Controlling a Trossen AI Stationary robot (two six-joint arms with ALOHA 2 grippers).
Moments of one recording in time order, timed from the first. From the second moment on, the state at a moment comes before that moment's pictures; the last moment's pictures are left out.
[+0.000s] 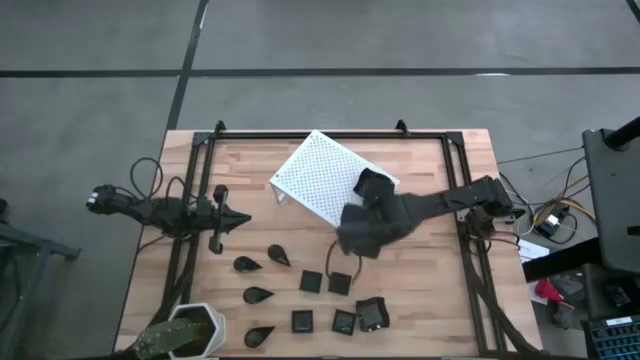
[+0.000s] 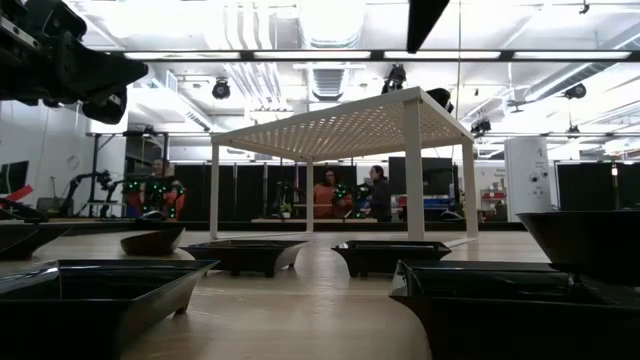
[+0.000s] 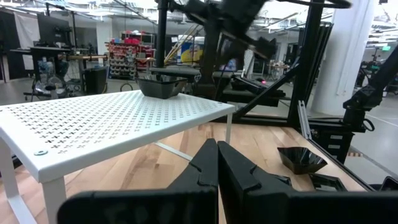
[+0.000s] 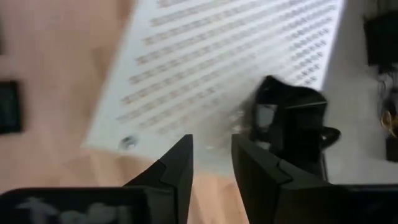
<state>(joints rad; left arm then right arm) -0.29 0.03 0.01 0.05 -0.31 -0.06 0.29 1.89 1.96 -1.57 0.50 0.49</state>
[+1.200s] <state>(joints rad) -0.29 0.03 0.01 0.05 -0.31 -0.06 0.79 1.90 1.53 -0.79 0.18 0.63</state>
